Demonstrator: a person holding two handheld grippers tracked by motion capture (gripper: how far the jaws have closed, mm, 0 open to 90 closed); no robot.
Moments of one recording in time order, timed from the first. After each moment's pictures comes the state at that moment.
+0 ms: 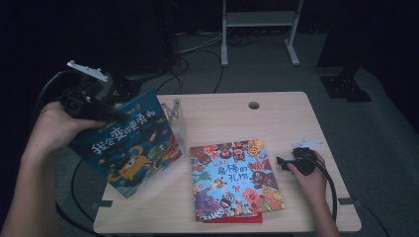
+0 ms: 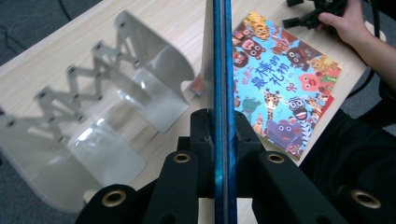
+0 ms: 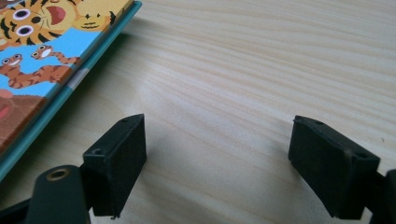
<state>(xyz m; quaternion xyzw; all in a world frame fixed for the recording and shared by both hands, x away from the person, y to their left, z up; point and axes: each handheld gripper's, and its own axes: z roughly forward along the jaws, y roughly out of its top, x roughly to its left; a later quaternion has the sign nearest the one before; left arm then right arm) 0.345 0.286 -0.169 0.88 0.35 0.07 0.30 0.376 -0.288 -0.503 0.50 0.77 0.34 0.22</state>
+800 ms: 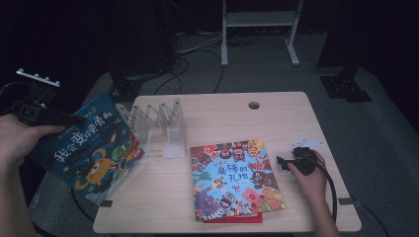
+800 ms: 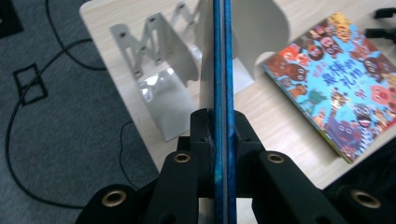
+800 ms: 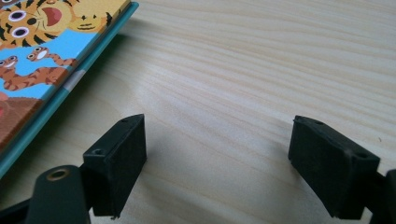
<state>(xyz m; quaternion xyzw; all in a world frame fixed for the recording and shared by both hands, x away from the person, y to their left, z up) 0.345 0.380 -0.187 0.82 0.49 0.11 0.27 0.377 -0.288 -0.503 0.50 0.76 0.34 0.22</state>
